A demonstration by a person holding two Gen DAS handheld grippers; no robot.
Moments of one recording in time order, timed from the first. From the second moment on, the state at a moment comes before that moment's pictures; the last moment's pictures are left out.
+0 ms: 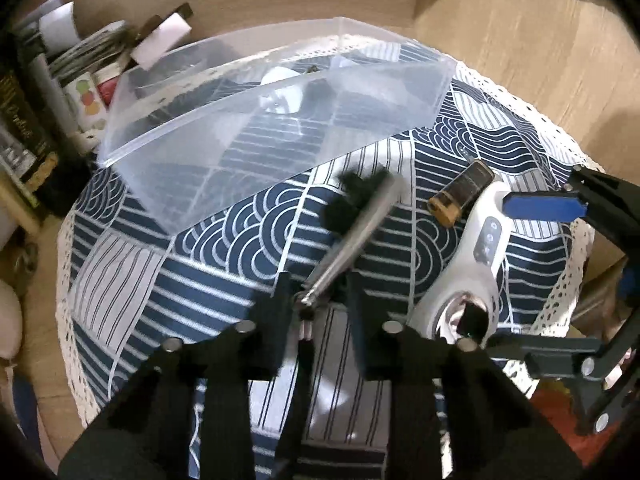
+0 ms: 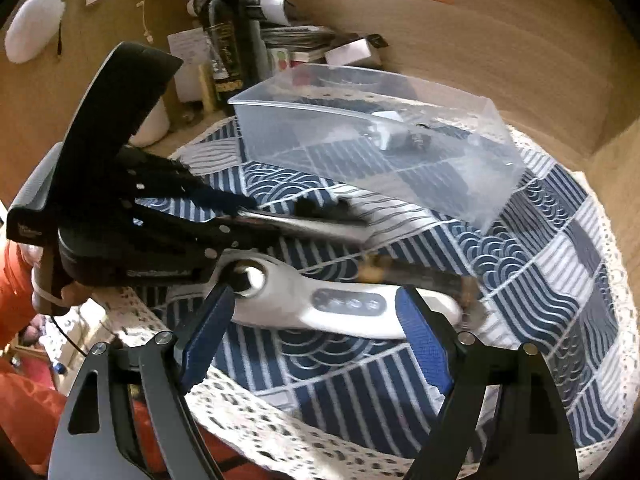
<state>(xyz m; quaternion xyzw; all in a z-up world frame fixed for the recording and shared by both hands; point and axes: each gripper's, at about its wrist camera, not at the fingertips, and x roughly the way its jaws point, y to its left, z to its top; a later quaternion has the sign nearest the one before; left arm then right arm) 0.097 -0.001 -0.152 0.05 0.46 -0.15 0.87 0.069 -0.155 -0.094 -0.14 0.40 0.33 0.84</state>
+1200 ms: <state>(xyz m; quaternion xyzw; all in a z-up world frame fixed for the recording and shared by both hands) 0.041 0.009 -0.129 0.03 0.39 -0.09 0.91 0.053 -0.150 -0.070 -0.13 0.30 0.25 0.91</state>
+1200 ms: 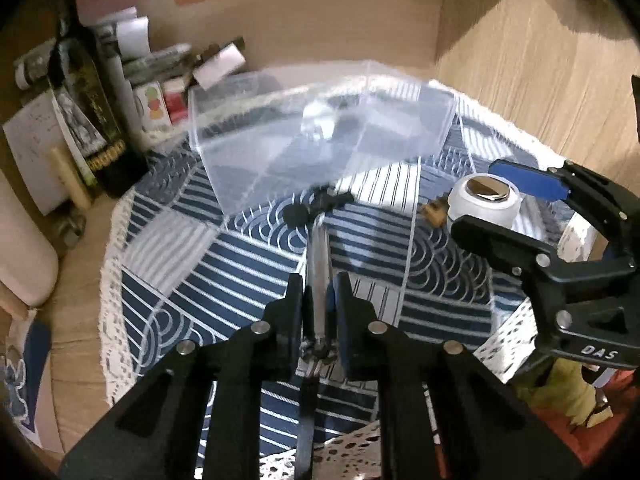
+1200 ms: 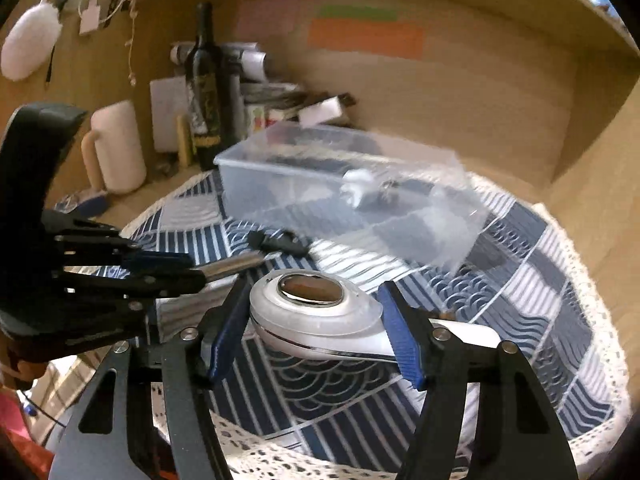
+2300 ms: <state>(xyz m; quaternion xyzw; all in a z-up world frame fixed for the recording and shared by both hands) 0.132 0.052 0.001 -0.03 0.29 -0.07 0.95 0.130 -0.136 0.006 -0.12 0.20 0.24 0.94</state>
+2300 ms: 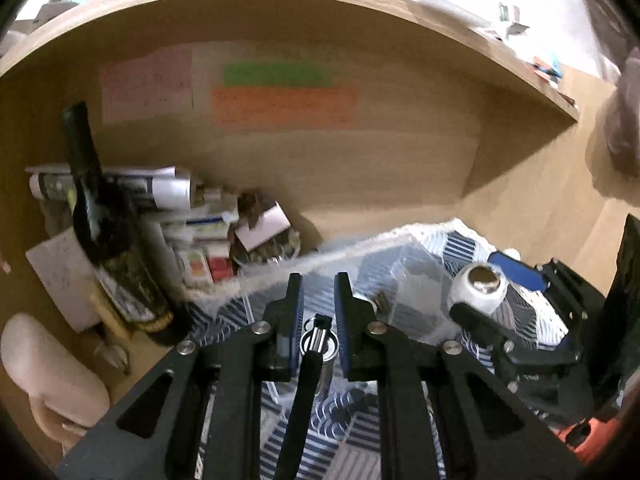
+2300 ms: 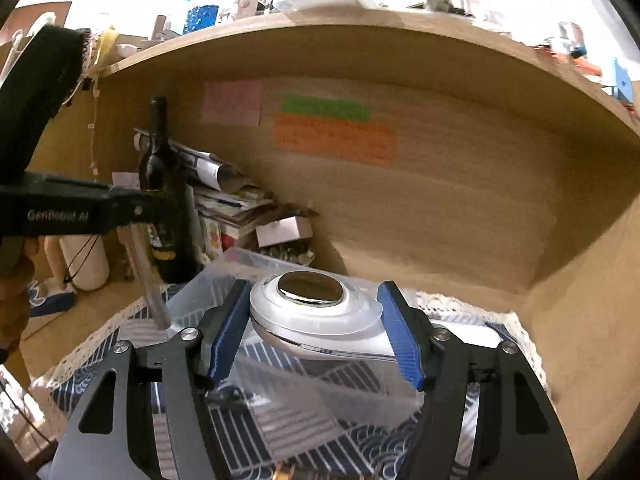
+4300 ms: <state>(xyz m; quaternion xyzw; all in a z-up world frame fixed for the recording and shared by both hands) 0.113 0.037 -0.040 0.00 0.34 -0.05 0.94 0.133 -0.158 -0.023 -0.13 0.29 0.22 0.92</state>
